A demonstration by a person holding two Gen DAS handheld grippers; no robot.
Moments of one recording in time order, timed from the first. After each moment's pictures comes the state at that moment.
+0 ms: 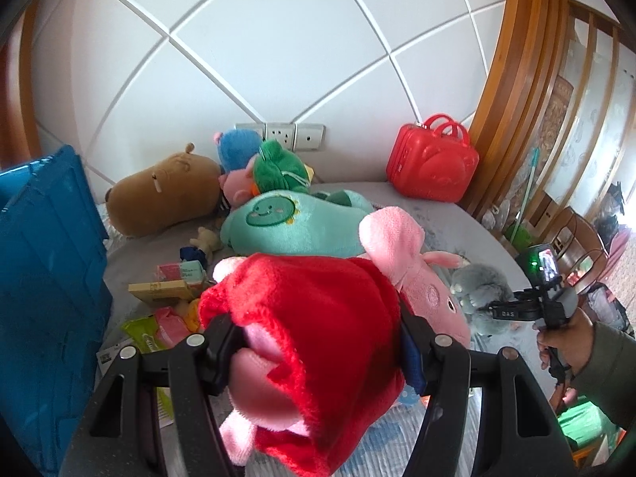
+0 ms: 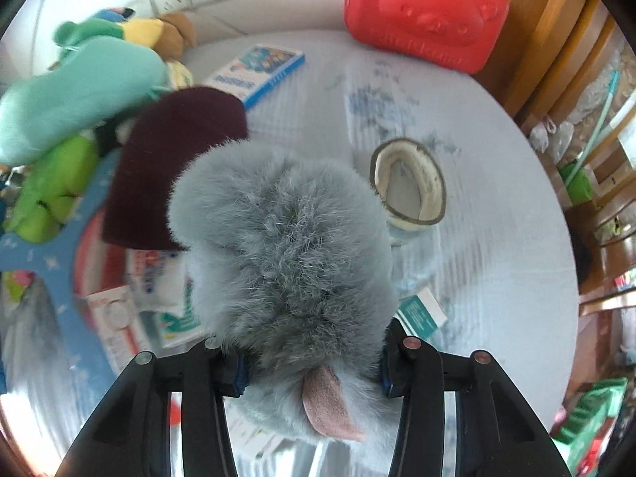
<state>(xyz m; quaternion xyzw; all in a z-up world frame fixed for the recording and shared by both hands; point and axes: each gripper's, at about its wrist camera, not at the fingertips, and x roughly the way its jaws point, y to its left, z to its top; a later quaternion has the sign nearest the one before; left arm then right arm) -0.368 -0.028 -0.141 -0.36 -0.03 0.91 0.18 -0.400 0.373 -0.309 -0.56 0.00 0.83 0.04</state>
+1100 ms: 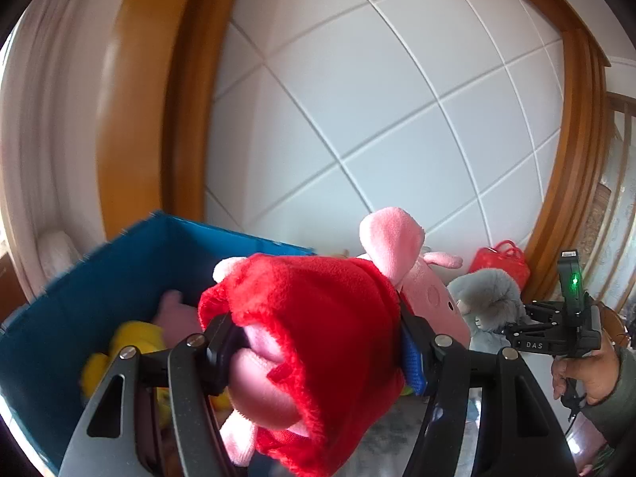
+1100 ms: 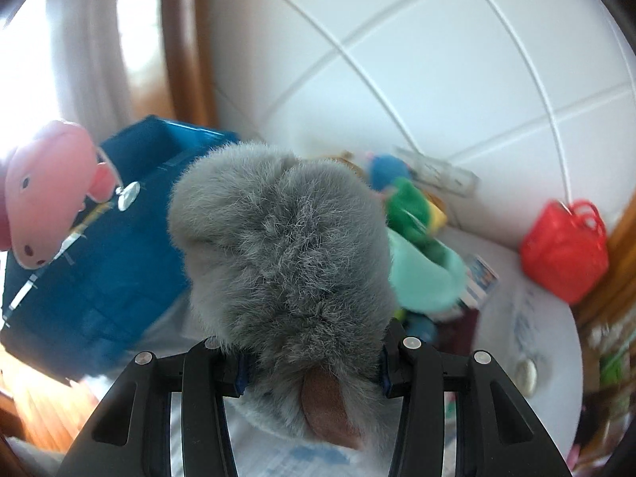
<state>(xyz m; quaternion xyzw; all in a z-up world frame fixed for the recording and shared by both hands) -0.221 -0.325 0.009 -0.21 -0.09 0.97 0.03 -0.332 -0.003 -0.075 -0.37 -0.11 0.90 -0.21</state>
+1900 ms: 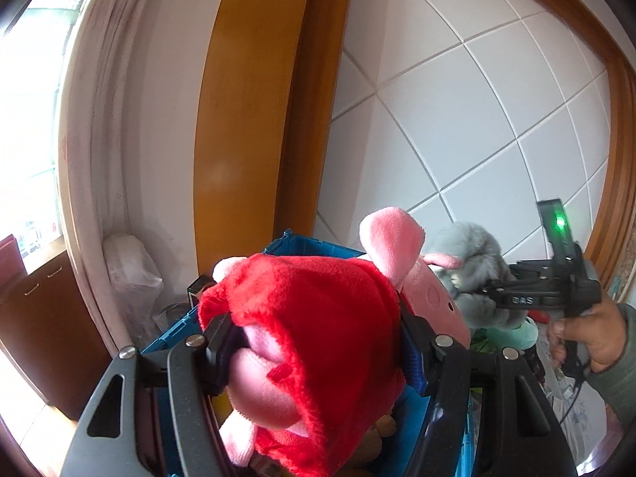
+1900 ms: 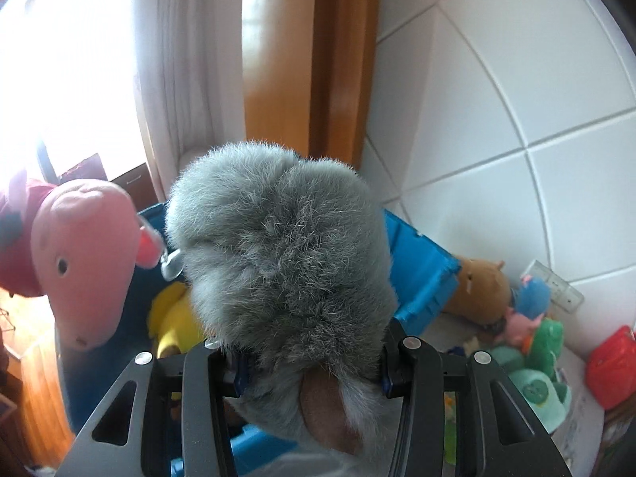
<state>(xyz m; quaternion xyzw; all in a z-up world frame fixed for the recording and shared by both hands) -0.163 -0.536 0.020 -0.19 -0.09 0.98 -0.05 -0.353 -0.315 -0.026 -0.33 -0.15 0.87 -0.32</state>
